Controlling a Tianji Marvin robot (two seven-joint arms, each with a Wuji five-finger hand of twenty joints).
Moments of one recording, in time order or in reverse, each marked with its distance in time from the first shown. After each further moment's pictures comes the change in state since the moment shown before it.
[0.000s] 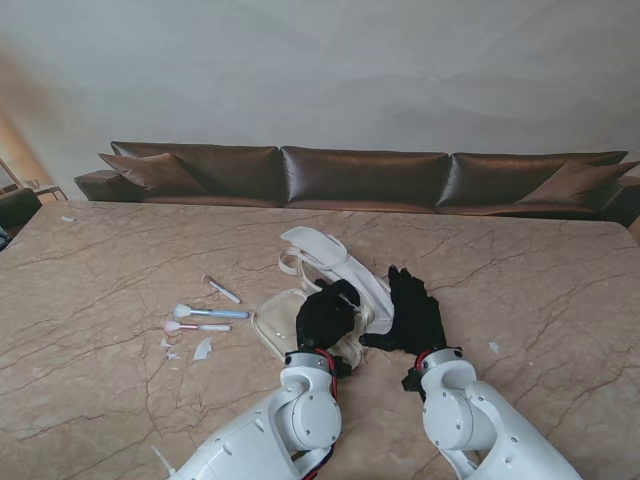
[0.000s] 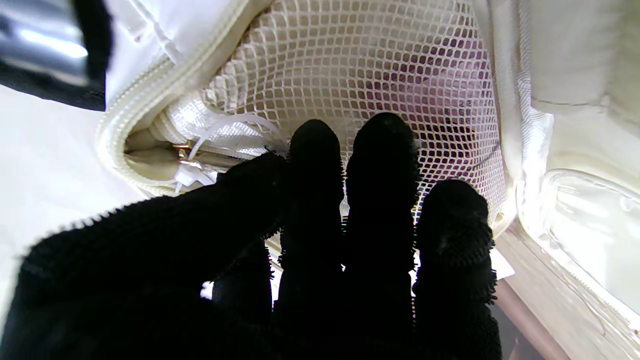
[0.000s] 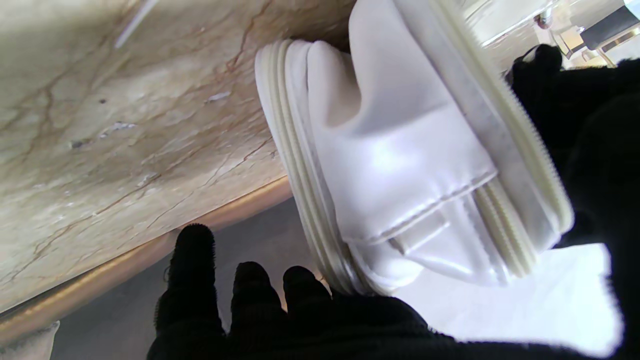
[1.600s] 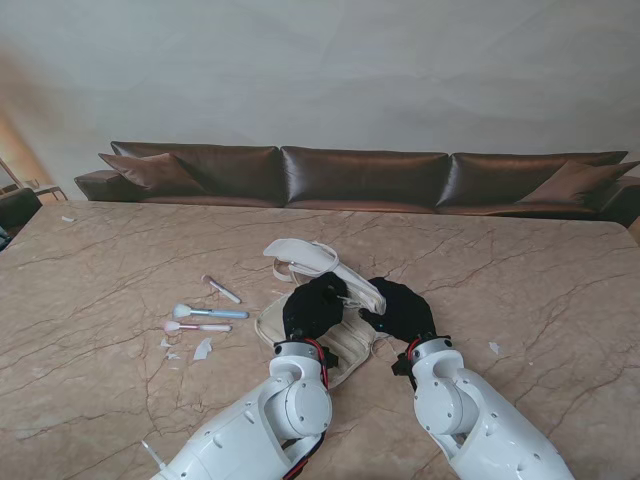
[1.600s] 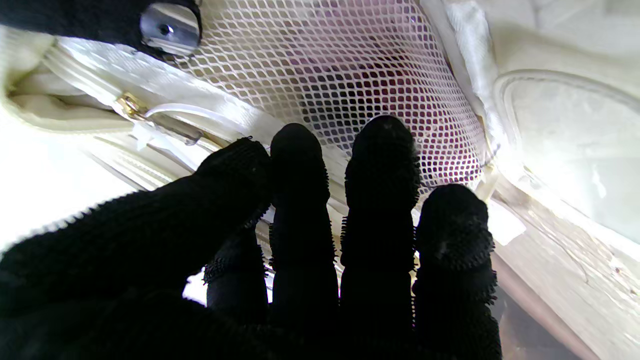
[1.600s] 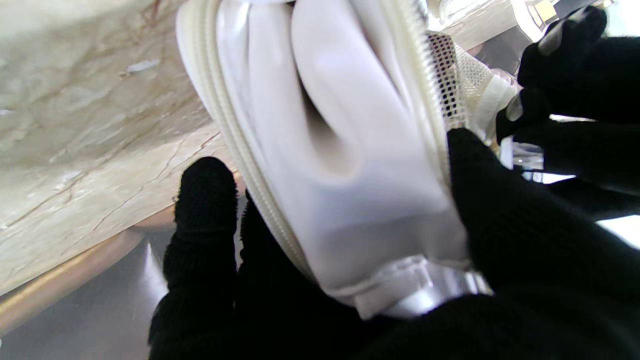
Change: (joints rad) left arm -0.004 0.027 -0.047 -0.038 0.043 0.108 -0.039; right arm 0.133 -0.037 -0.068 0.201 0.044 -0.151 -0.132; left_hand -0.019 -0.031 -0.051 -0.019 0.000 -0.074 -0.043 0.068 0.002 -0.088 0.062 0.034 0.001 0.000 0.036 -0.001 0.000 0.001 0.034 0.000; right_hand 0.418 0.364 -0.194 0.007 0.315 -0.351 0.835 0.341 0.540 -0.253 0.713 0.354 0.752 -0.123 0.484 0.215 0.582 -0.113 0.604 0.013
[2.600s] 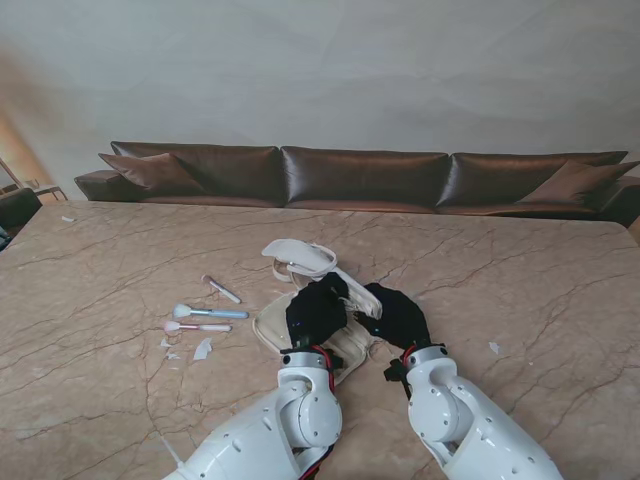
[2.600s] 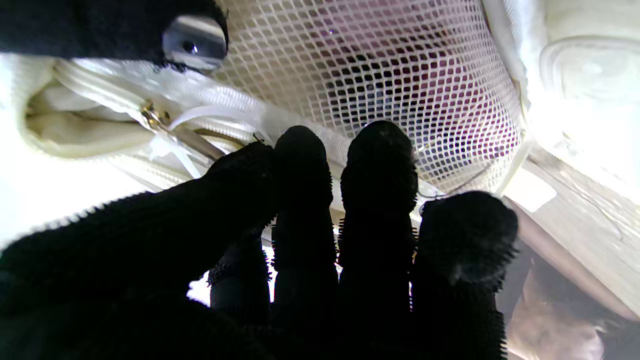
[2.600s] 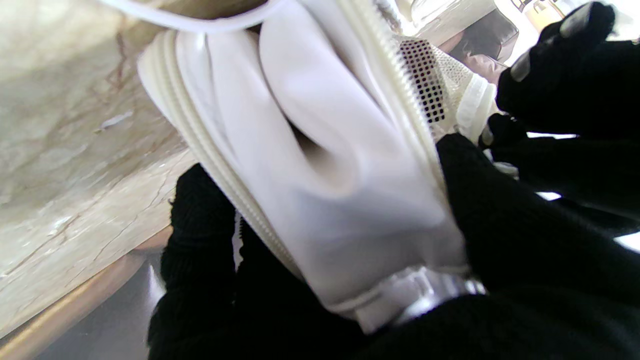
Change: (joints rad) left arm -0.028 -0.053 0.054 0.123 0.065 -0.032 0.187; right arm -0.002 -0.016 -0.029 0.033 0.078 -0.049 -0.048; left_hand 0.008 -0.031 0.084 -0.003 -0.033 0.042 0.132 0.005 -0.022 0.016 0.069 -0.042 0.022 -0.019 0.066 -0.014 0.289 -0.021 0.067 -0.158; right_hand 0.001 0.024 0.017 -0.010 0.043 -0.050 0.061 -0.040 0.057 -0.011 0.012 0.000 0.049 -0.001 0.081 0.049 0.015 0.015 0.058 0.024
